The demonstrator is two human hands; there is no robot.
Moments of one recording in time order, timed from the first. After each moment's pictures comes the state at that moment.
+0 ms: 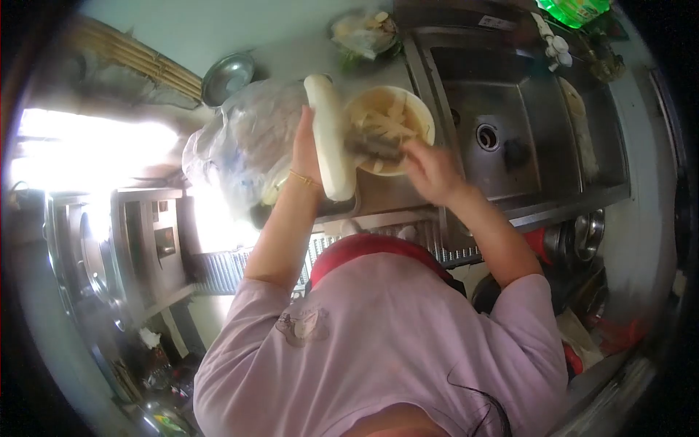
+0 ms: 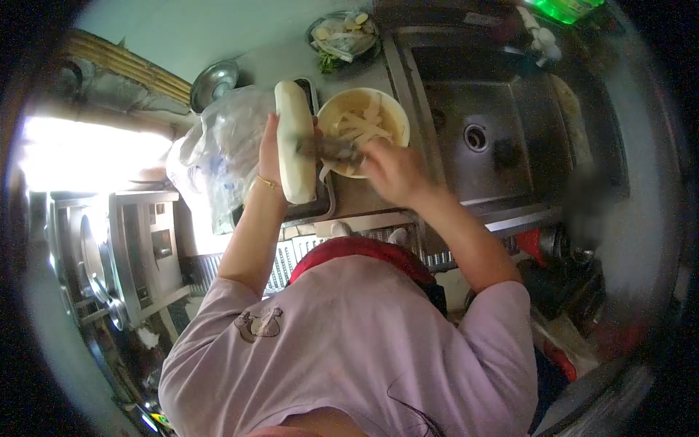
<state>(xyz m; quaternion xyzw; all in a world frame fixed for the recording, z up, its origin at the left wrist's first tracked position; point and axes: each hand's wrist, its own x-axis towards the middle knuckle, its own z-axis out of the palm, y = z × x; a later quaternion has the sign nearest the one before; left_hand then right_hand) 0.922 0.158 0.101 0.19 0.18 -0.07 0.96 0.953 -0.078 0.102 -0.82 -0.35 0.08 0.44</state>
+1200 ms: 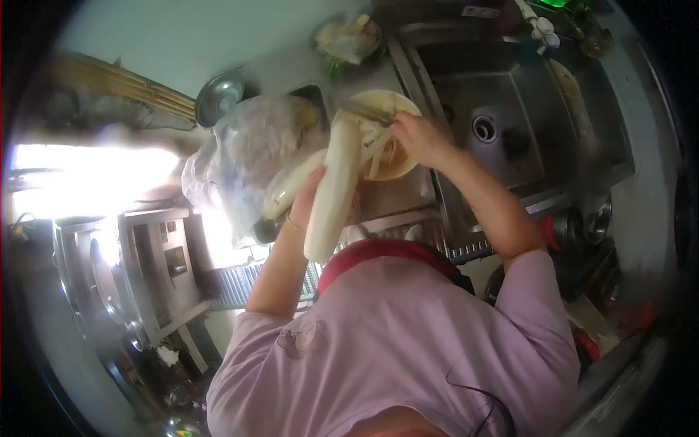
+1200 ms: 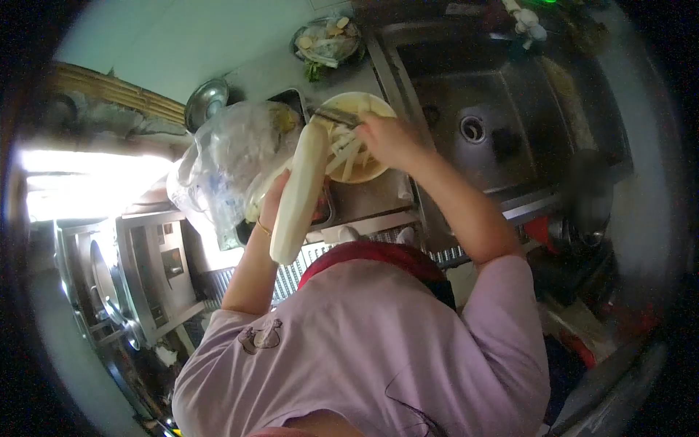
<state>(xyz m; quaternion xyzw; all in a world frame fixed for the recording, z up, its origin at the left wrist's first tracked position) 0.858 0.163 0.067 0.16 0.20 -0.26 0.93 1.012 -0.064 0.069 -0.89 -0.27 0.15 0.33</state>
